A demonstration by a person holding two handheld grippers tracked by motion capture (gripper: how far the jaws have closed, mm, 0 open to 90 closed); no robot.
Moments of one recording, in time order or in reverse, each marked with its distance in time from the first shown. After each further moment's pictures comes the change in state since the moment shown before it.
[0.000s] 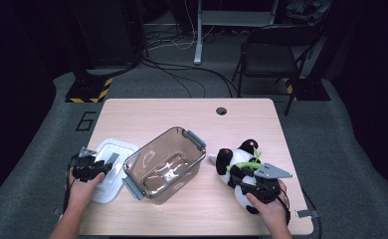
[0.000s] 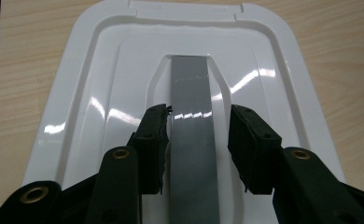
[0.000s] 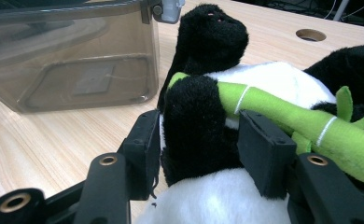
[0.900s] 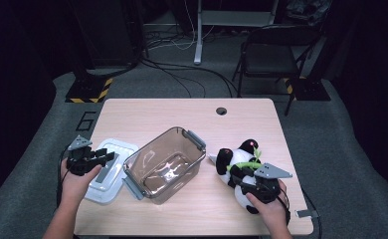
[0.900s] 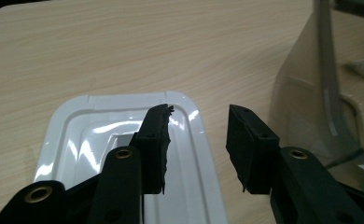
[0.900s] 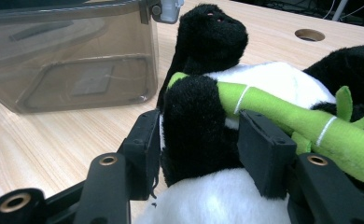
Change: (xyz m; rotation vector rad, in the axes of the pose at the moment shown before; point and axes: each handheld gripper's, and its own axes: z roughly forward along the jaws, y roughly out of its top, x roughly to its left) left arm -0.033 0.049 -0.064 -0.133 -0.142 0.059; right arm 0.000 0.000 0.000 0.000 -0.003 0.004
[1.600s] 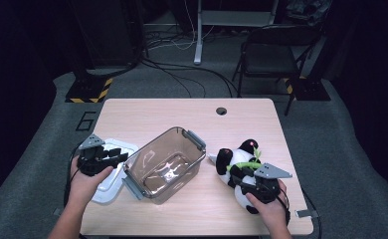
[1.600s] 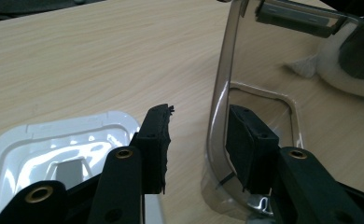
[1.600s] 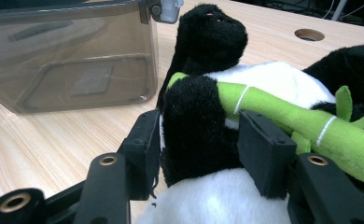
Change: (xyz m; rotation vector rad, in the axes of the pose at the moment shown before) left arm -0.045 0.021 0.000 0.019 -0.106 0.076; right arm 0.000 0.000 0.000 0.001 -0.002 0.000
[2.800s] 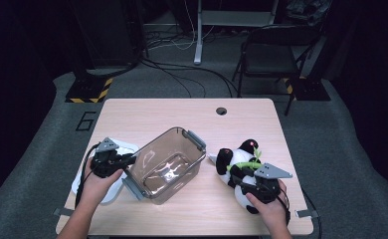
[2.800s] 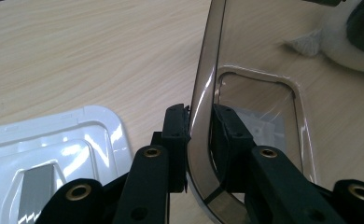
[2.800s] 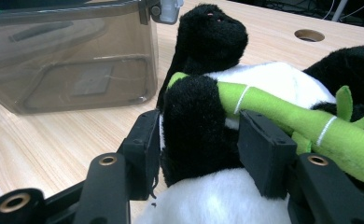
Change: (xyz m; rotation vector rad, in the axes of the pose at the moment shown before) left arm -0.010 -0.010 0.028 0.046 -0.012 0.053; right arm -0.001 -0.001 0.000 -0.005 0.001 0.000
